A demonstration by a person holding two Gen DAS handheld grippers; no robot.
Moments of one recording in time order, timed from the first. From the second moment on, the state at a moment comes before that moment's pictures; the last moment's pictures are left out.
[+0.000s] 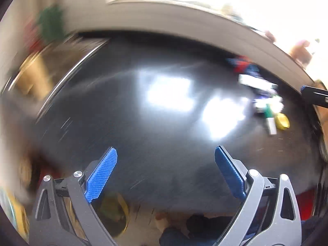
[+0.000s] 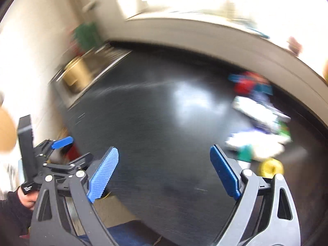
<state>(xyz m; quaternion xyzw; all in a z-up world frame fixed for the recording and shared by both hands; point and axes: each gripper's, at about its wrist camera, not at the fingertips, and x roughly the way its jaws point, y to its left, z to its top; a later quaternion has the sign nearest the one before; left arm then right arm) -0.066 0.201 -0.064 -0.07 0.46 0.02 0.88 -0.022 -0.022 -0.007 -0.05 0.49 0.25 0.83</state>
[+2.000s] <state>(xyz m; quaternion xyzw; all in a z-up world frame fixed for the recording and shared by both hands) 0.083 -0.056 -0.153 0.05 0.54 -0.10 0.84 0.051 -0.226 -0.153 -0.11 0.52 0.23 0.82</state>
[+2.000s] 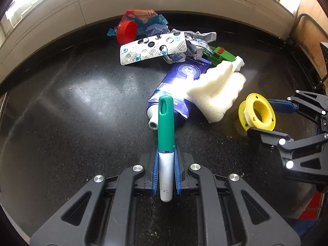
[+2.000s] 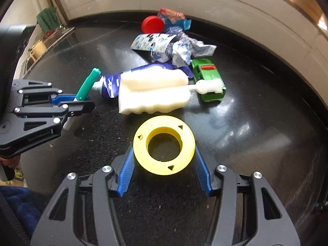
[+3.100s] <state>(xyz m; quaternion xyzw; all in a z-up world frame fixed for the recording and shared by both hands) -0.037 0.111 -0.054 0.00 0.48 0.02 0.88 -0.022 -0.100 -0.037 -0.07 0.45 0.26 0.85</state>
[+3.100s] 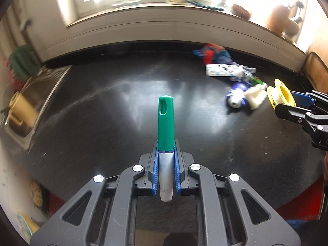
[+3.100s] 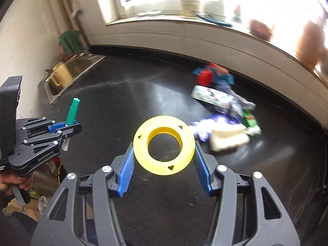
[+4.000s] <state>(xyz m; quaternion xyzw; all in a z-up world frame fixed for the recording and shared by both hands) -0.302 0.348 -0.153 -0.22 0.50 0.31 0.78 -0.179 0.280 -0.120 -0.22 0.53 0.56 0.59</state>
